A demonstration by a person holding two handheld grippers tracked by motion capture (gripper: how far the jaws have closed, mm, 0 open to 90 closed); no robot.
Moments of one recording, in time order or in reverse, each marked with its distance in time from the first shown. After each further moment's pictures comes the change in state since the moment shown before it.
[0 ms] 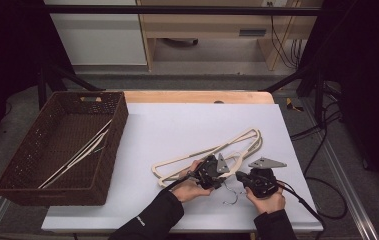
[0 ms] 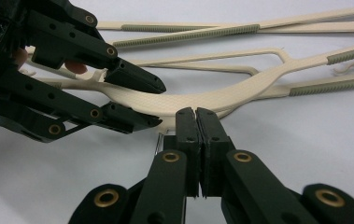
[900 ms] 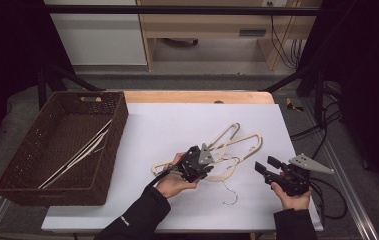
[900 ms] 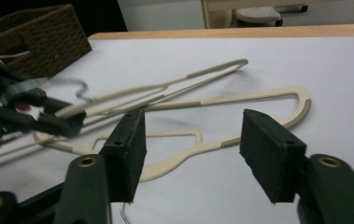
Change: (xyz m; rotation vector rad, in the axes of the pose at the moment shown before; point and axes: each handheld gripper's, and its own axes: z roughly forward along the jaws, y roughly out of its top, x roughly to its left) left arm 0.028 -0.011 -0.058 -0.065 0.064 -0.052; right arm -0.053 -0.008 -0.048 -0.330 0.027 0.103
